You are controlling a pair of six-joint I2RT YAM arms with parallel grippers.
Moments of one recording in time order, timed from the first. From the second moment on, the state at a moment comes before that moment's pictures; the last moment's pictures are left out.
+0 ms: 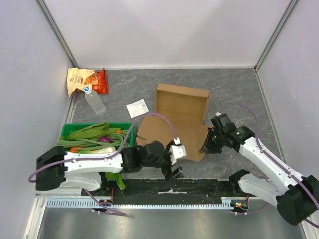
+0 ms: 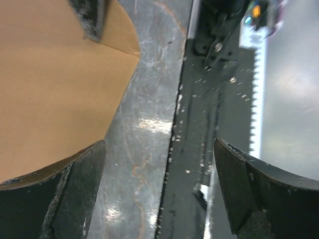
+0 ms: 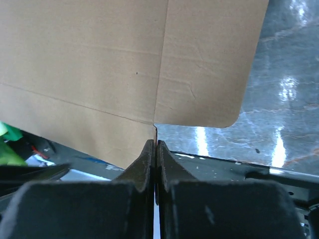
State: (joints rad) left arm -1.24 1.16 0.63 0.08 0.21 -0.09; right arm 0.50 1.00 0.71 -0.85 -0.18 0.82
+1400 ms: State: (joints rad) left arm -0.99 0.72 0.49 -0.04 -0.17 -1.13; right arm 0.44 0.90 0.68 -0.73 -0.30 0.99
